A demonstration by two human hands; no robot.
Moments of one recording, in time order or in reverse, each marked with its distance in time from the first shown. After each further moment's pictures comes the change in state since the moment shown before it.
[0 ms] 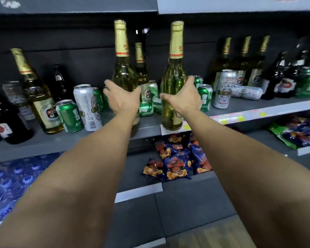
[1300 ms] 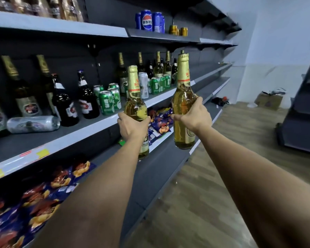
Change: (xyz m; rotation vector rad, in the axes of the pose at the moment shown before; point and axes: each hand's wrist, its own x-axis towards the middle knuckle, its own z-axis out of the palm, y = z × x) left_hand -0.495 0.311 0.471 -0.217 -0.740 0.127; right_hand 0.071 0.492 -0.541 -0.349 0.397 0.449
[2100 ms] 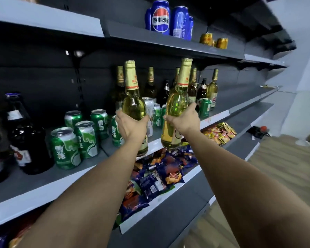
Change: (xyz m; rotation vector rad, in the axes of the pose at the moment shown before) left_hand 0.299 0.052 0.235 -0.098 0.310 0.025; right_hand 0.393 0.000 0.170 0.242 -0.106 -0.162
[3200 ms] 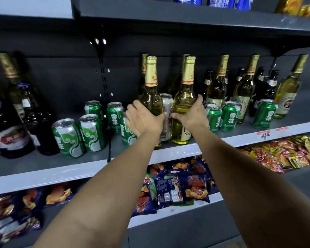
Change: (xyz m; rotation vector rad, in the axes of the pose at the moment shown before) left_hand 0.036 0.002 0.090 0.646 0.328 -0.015; right_hand 0.134 0.041 0.077 -0.011 -0.321 -0.173
